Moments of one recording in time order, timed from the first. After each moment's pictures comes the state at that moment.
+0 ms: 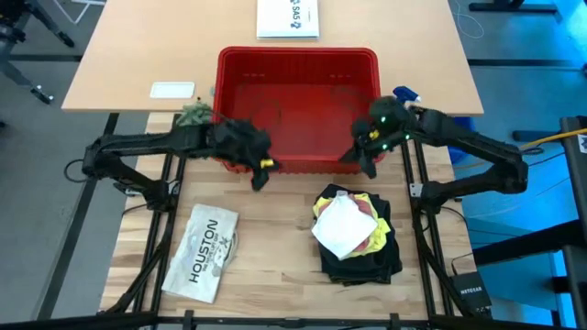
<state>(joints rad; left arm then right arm) 0.12 1.39 1.36 -0.59 0.04 -0.28 -0.35 1.19 1.30 -0.85 -0.46 0.13</state>
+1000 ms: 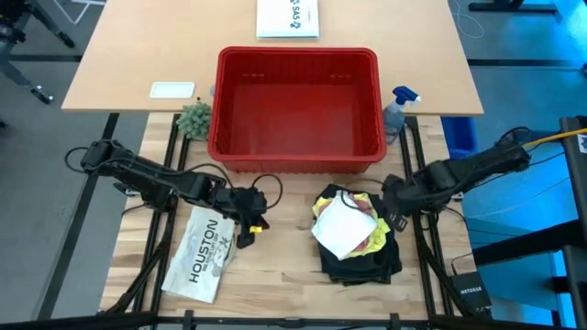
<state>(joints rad) -0.25 1.39 1.02 -0.41 0.00 -0.42 0.39 1.07 1.09 -1.47 0.01 1.02</state>
